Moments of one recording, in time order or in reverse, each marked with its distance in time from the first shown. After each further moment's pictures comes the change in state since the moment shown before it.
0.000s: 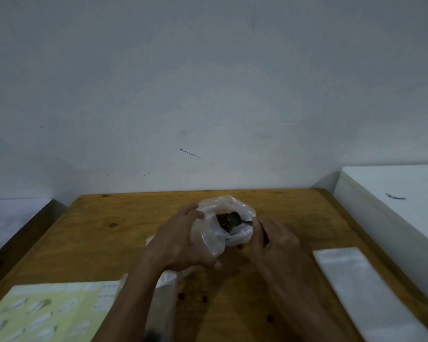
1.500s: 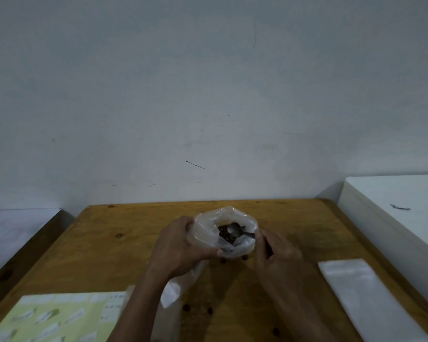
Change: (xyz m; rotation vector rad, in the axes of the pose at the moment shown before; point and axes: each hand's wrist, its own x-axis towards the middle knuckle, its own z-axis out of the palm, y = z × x) left_hand 0.002 -0.010 0.006 -0.269 0.249 -0.147; right_hand -0.004 0.002 0.009 0.032 -0.014 0.067
